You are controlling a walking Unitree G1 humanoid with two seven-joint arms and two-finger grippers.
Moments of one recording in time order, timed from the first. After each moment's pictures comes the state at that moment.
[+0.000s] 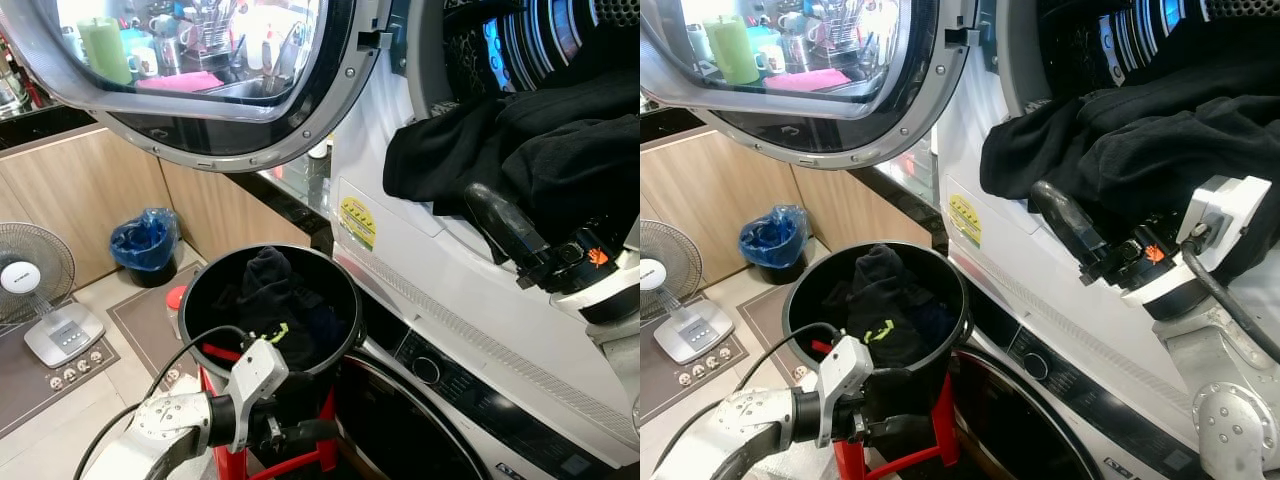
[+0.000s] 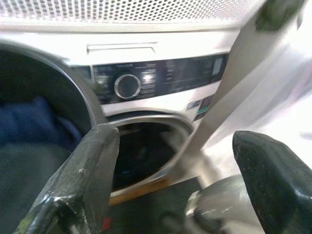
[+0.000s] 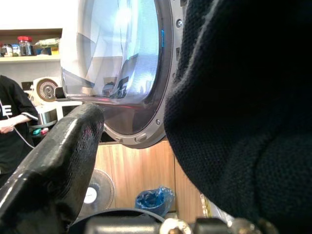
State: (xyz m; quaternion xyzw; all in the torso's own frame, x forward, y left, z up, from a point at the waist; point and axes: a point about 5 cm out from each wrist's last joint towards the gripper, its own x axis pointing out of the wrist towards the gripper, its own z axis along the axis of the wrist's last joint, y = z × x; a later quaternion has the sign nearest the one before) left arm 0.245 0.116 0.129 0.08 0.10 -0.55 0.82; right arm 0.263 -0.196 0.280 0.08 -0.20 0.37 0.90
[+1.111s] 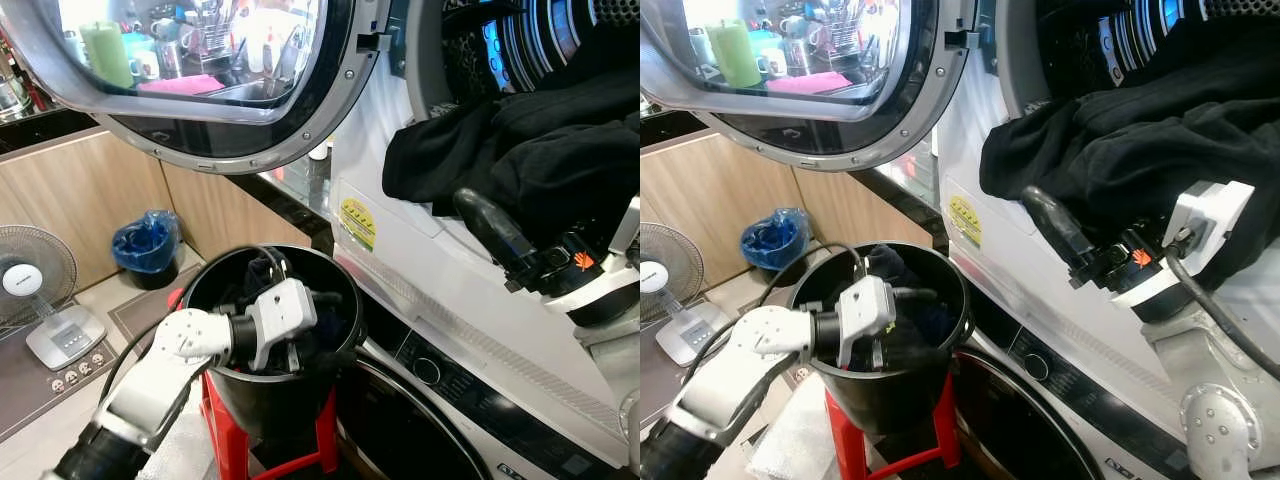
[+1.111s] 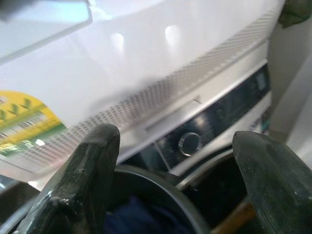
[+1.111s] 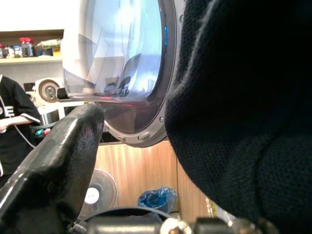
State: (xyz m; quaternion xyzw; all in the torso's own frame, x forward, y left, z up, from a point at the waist) left arm 0.295 0.101 0.187 0.24 -0.08 -0.55 0.80; right arm 0.265 -0.188 0.274 0.08 -0.20 0.38 0.90
